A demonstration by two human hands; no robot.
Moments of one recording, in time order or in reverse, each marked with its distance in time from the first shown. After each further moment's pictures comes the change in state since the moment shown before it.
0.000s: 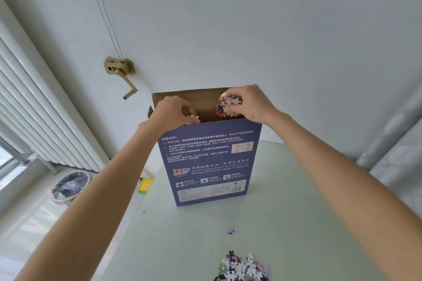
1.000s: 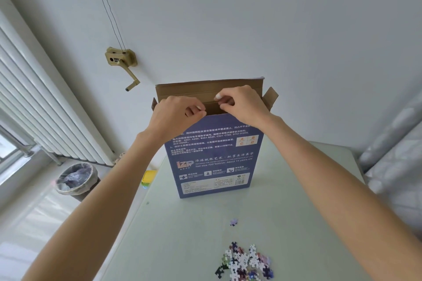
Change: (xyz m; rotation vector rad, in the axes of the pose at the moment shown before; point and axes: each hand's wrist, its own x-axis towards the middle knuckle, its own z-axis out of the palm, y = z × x) left_hand -0.031 0.001 0.012 0.028 0.240 0.175; right_hand 0.001 -0.007 0.035 -0.046 0.059 -0.092
